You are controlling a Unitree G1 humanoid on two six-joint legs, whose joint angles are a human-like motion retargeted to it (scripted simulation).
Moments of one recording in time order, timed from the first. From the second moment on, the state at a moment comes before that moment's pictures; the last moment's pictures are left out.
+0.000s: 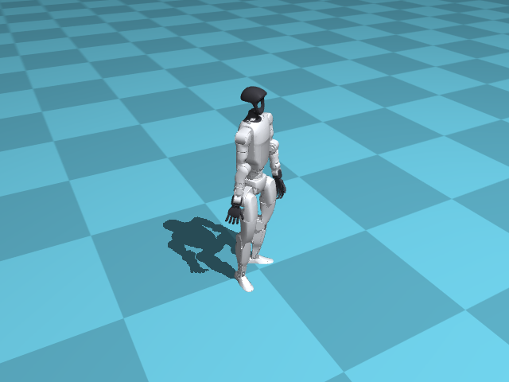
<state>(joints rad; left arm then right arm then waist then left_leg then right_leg) -0.15 0.05 0.18 1.58 0.33 -0.06 -0.14 0.02 -0.17 0.14 1.70 -0.36 0.03 -0.13 0.10 0.03 -0.11 0.04 0.06 0.53 0.00 -0.09 -0.04 -0.01 -0.10 -0.49 0.02 -0.05 0.05</state>
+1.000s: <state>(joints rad) -0.30 0.02 0.16 1.36 0.29 -0.10 -0.17 0.19 -0.23 0.04 1.70 -0.25 0.04 -0.23 0.10 -0.01 -0.11 0.00 0.06 0.46 0.02 -0.08 -0.03 0.02 -0.11 -0.57 0.00 -0.06 0.07</state>
